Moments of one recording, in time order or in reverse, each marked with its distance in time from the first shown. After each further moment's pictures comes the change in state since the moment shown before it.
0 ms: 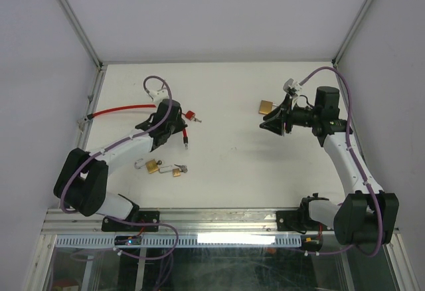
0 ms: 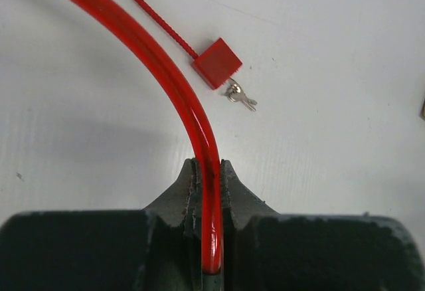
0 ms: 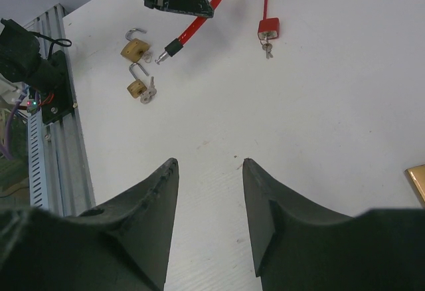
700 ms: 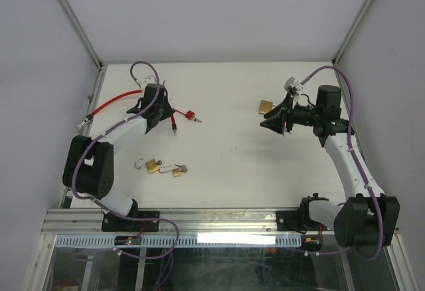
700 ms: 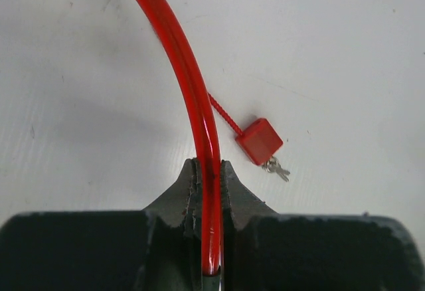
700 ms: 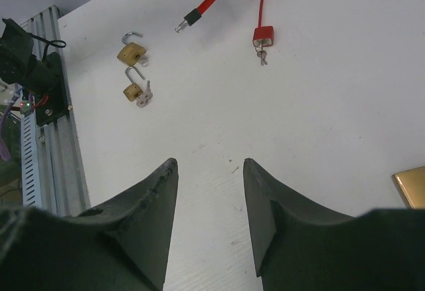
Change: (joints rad) left arm 0.183 0.187 0.195 -0.051 0.074 0.096; right arm 0.000 -0.018 0.016 -0.001 0.011 -0.003
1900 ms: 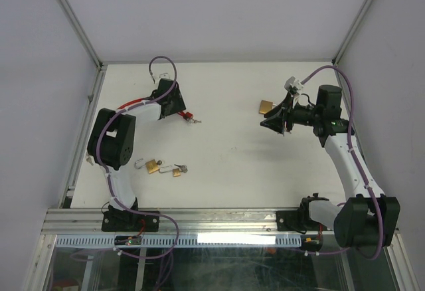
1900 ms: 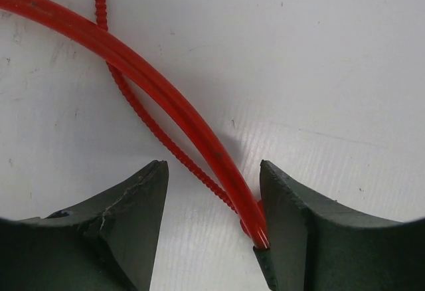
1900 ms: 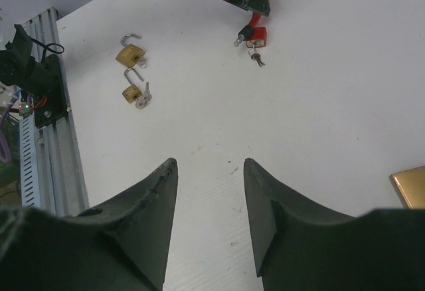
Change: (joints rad) left arm -0.003 0.302 0.185 0.026 0.005 0.111; right arm 0.000 -0.003 0.000 0.012 0.002 0.010
